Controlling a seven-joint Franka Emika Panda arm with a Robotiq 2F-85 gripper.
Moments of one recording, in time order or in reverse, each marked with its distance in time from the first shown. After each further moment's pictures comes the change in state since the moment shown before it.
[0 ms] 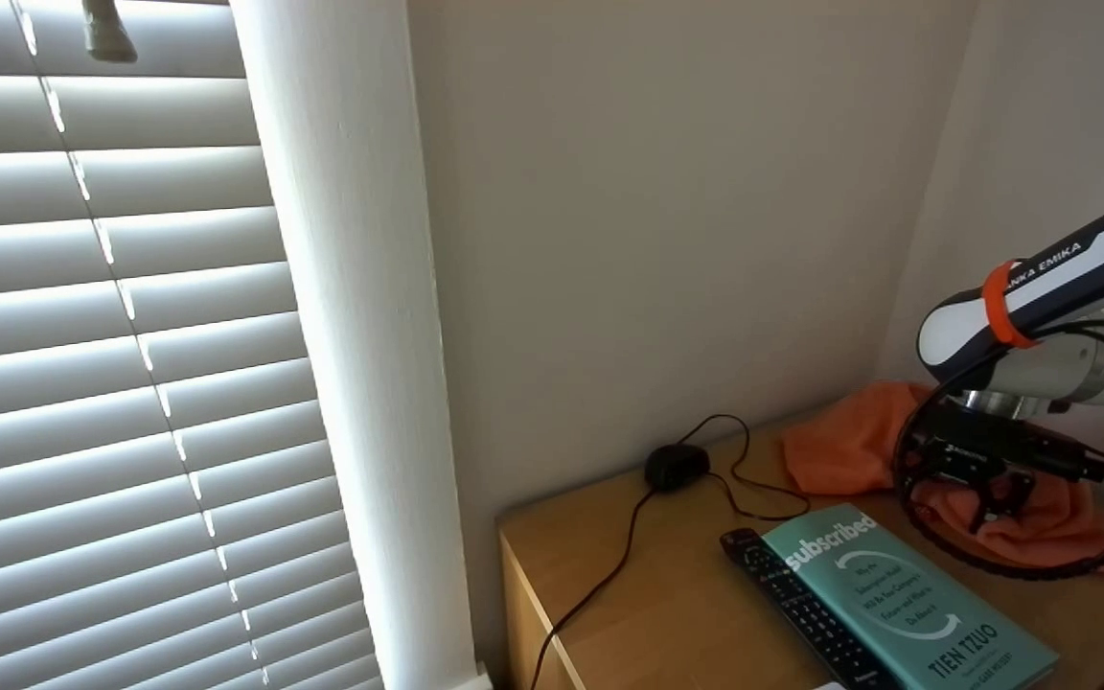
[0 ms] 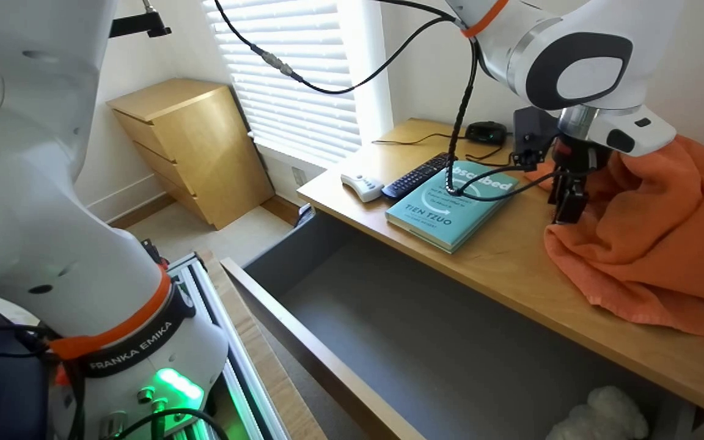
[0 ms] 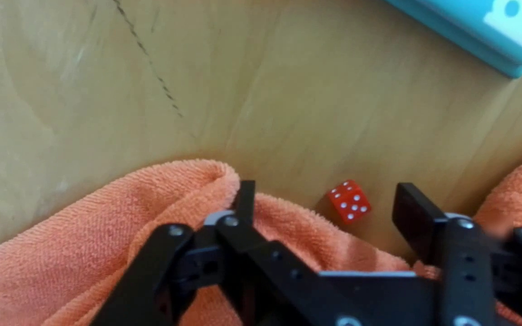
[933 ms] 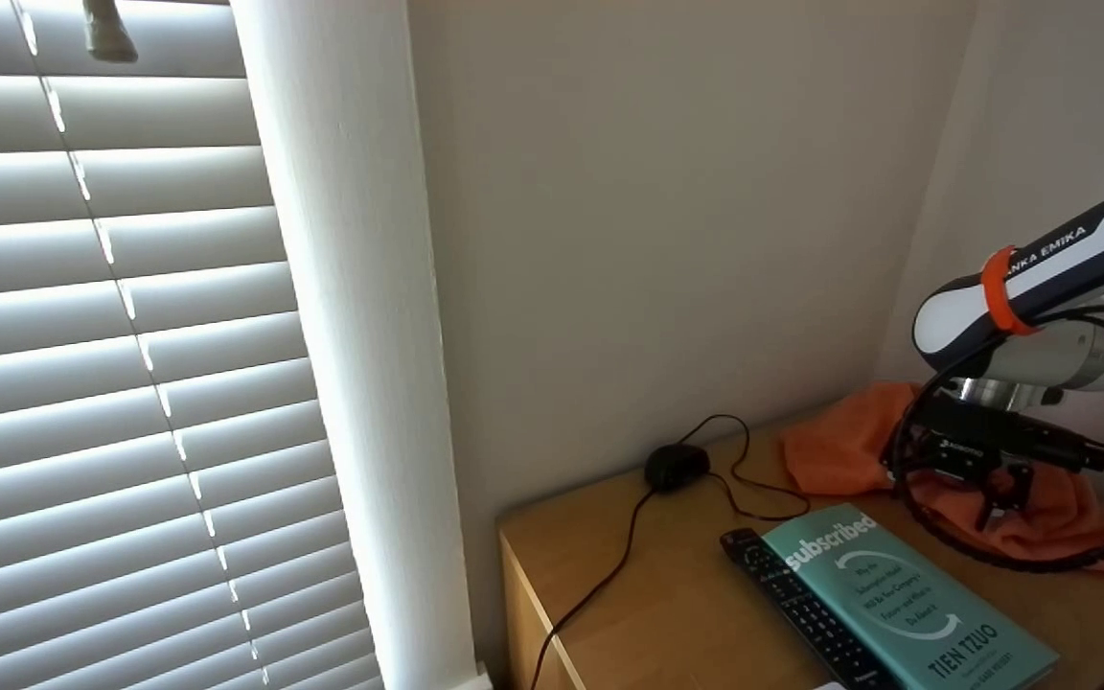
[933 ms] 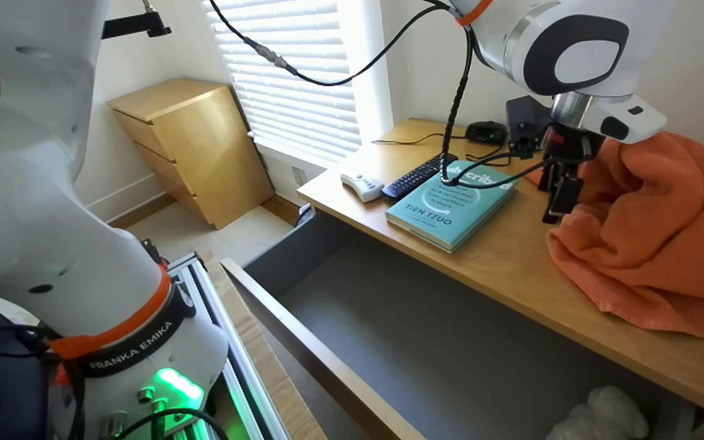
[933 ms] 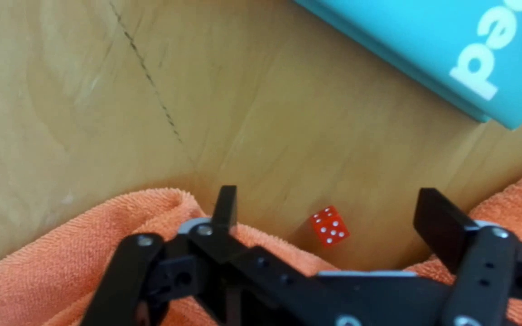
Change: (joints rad) arm 0.005 -0.030 0.016 -0.005 -0.020 -0.061 -0.017
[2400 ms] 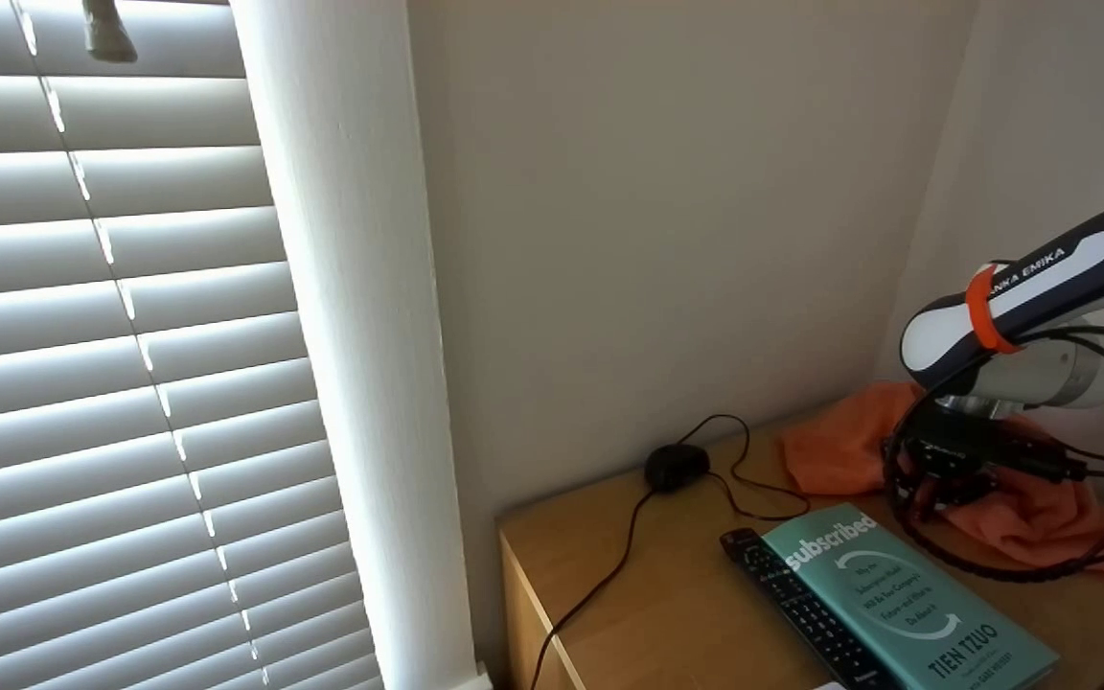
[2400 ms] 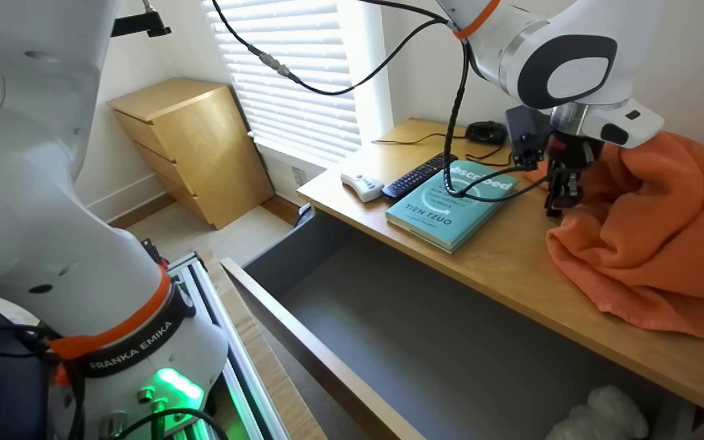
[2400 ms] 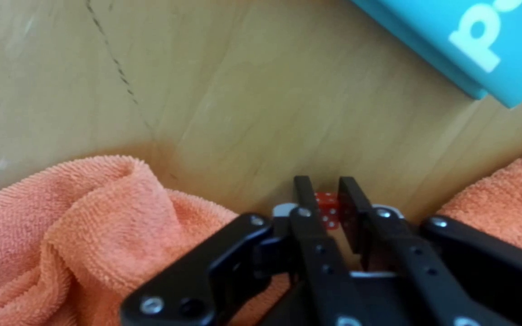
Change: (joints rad) arm -0.001 0.040 0.017 0.013 0.000 0.113 -0.049
